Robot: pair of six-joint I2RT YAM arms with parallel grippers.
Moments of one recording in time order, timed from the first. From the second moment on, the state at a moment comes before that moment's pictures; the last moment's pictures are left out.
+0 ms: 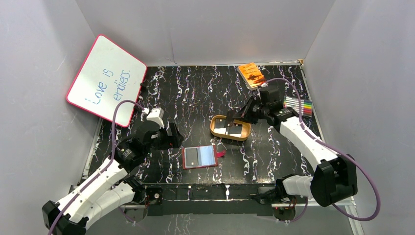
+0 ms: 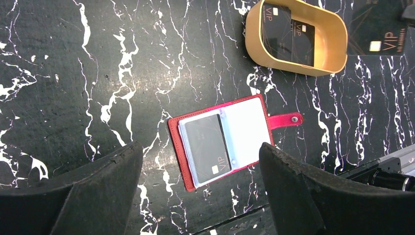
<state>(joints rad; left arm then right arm) -0.66 0.75 0.66 -0.55 -0.14 -0.60 0.38 1.26 0.91 -0.36 -0.35 0.80</state>
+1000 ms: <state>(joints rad) -0.67 0.73 0.65 -0.54 -0.12 -0.62 0.66 1.24 1.21 -0.68 -0.37 0.72</state>
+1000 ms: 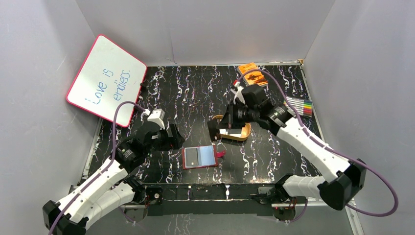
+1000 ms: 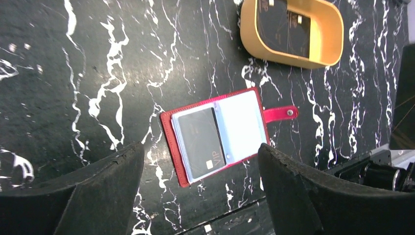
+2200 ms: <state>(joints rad) -0.81 1.32 0.70 -0.24 0.06 -0.85 0.68 1.28 0.70 -0.33 -0.43 0.57</state>
